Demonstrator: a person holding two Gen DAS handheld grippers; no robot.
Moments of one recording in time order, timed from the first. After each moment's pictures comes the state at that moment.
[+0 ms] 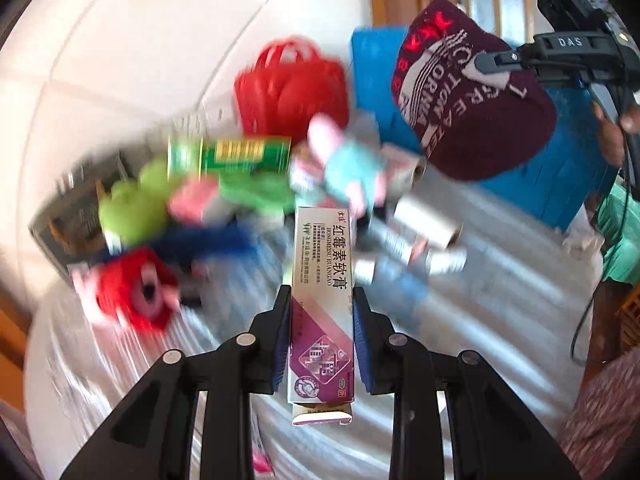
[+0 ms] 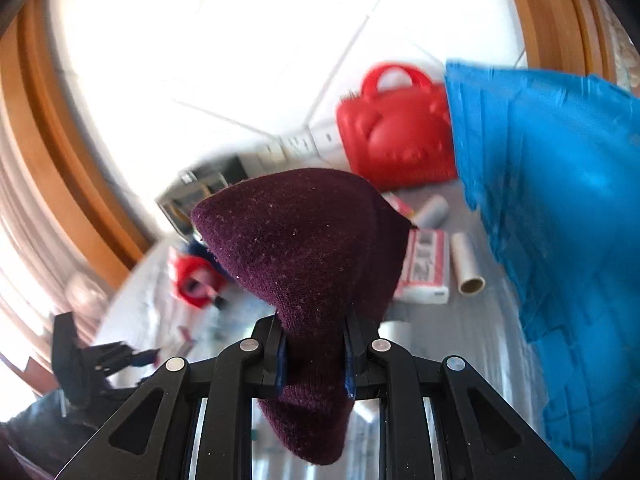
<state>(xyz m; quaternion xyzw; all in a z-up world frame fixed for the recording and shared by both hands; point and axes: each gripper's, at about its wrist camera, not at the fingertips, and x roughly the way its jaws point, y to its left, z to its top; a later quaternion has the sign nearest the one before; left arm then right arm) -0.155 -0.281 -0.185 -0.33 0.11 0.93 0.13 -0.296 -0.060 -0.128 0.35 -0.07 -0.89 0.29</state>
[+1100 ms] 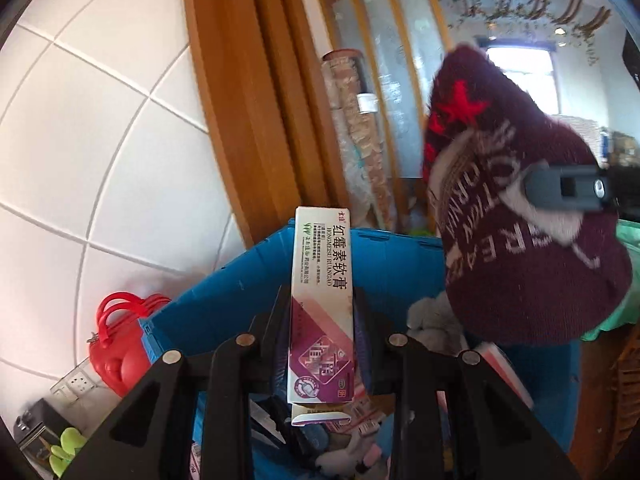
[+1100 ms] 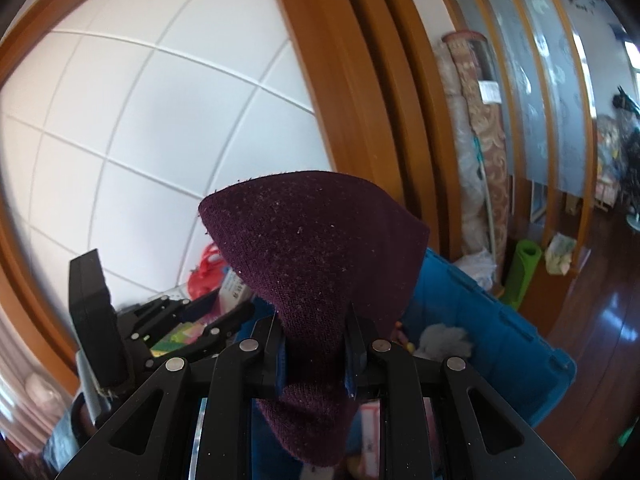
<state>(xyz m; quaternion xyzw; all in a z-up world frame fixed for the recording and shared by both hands) -0.347 0.182 0.041 -0.19 0.15 0.95 0.20 -0.302 0.311 0.080 0.24 -0.12 -0.96 0.10</state>
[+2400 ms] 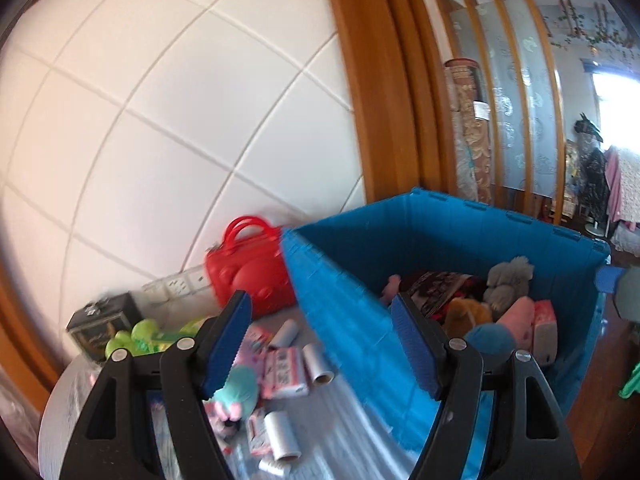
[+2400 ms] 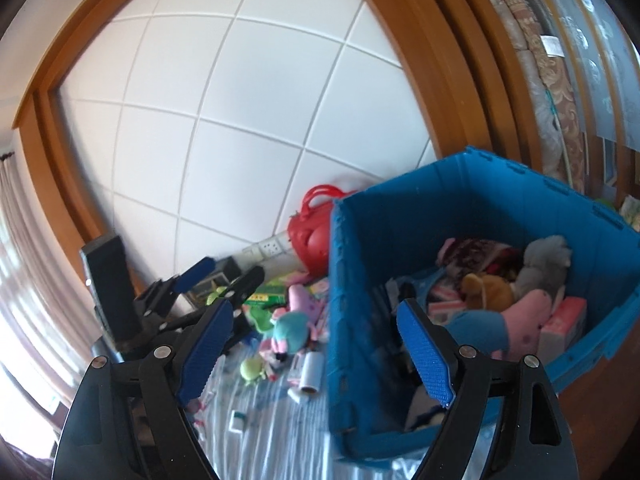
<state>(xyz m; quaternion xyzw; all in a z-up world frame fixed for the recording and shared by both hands) -0.192 0.048 0.015 -0.19 0.07 0.98 -0.01 -0.190 0.222 0.020 0.26 -0.15 -0.92 0.26</state>
